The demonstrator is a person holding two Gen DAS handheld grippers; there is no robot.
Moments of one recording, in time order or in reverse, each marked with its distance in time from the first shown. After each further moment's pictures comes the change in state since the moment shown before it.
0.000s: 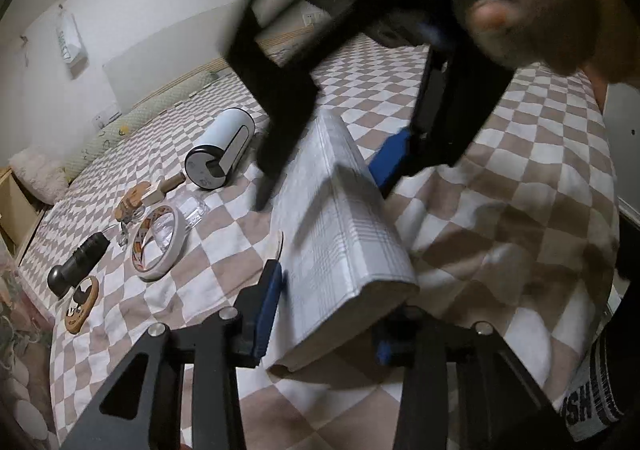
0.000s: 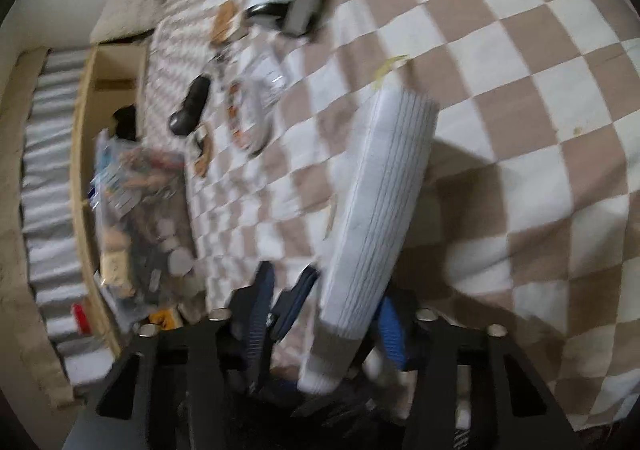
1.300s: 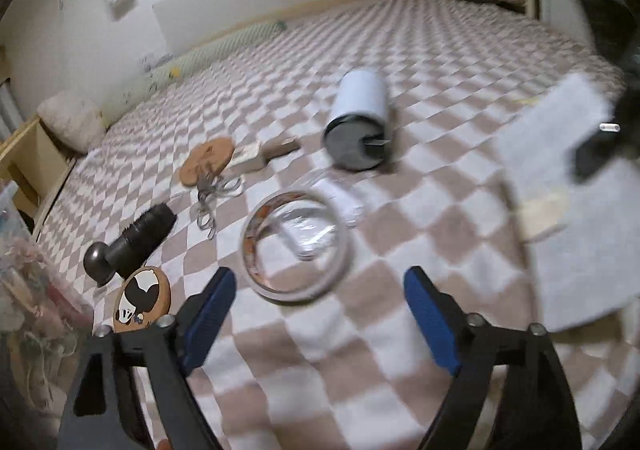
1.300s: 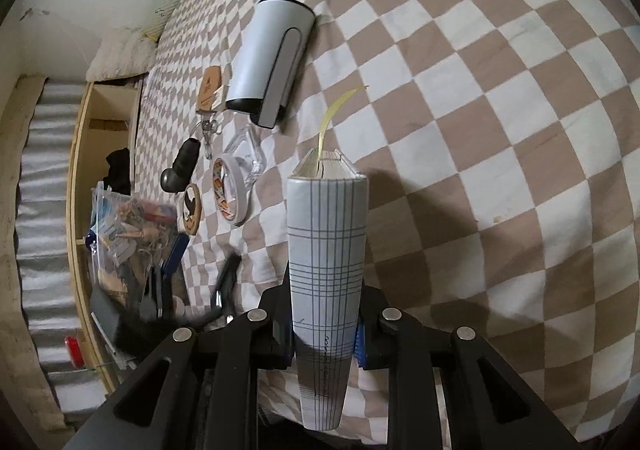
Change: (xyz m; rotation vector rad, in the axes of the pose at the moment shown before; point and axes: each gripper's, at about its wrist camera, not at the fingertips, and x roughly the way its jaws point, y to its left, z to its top) left arm 0.063 0.143 0.018 -0.161 0.196 0.117; right arm -0.040 -0.011 0.023 0.010 -0.146 -0.019
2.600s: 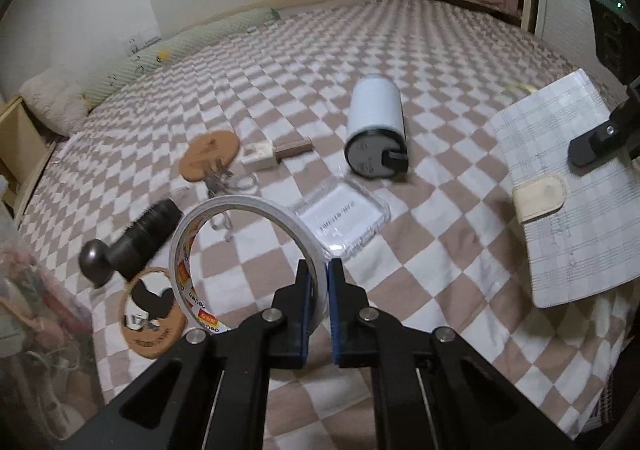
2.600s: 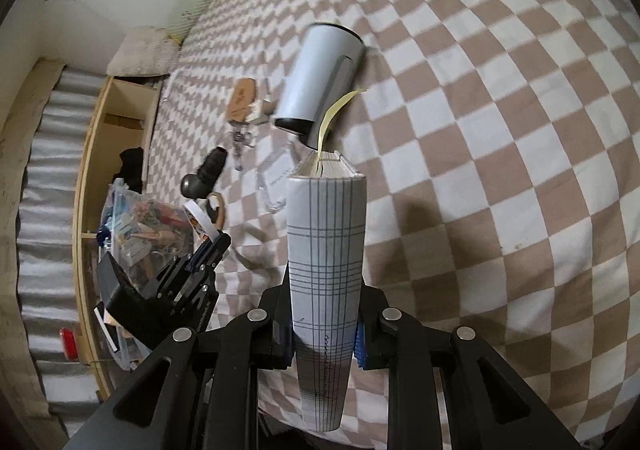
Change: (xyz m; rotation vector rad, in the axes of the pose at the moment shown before) left arm -0.034 0.050 0.017 -0.040 0.009 -0.122; right arm -0.020 0.048 -0.002 -0.101 -0.086 0.019
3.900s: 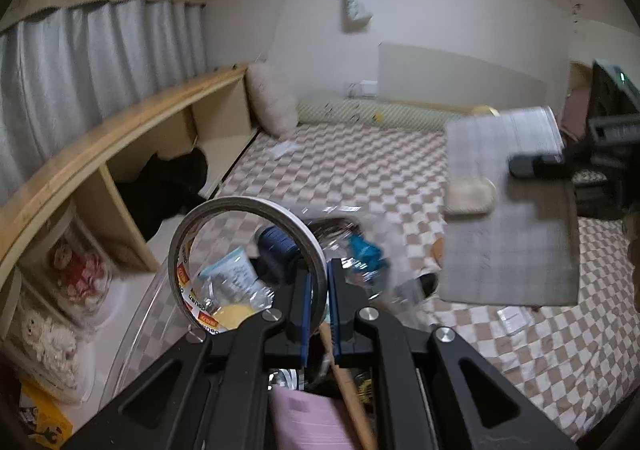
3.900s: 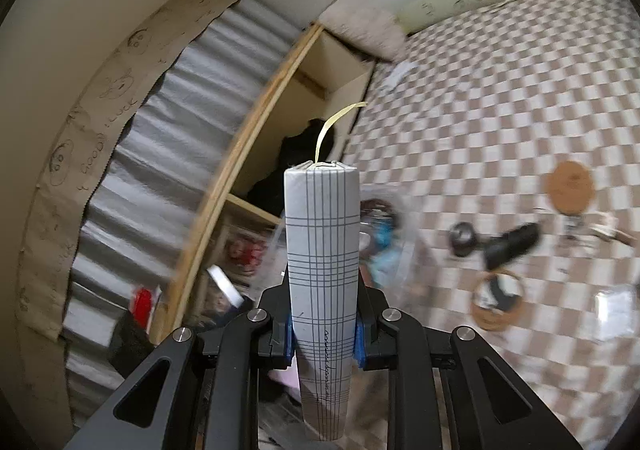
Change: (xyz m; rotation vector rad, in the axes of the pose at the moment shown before) left arm -0.226 0.267 -0.037 -0.450 -0.192 0.362; right arm 0.084 0.372 0.005 -0.439 -0.024 0.372
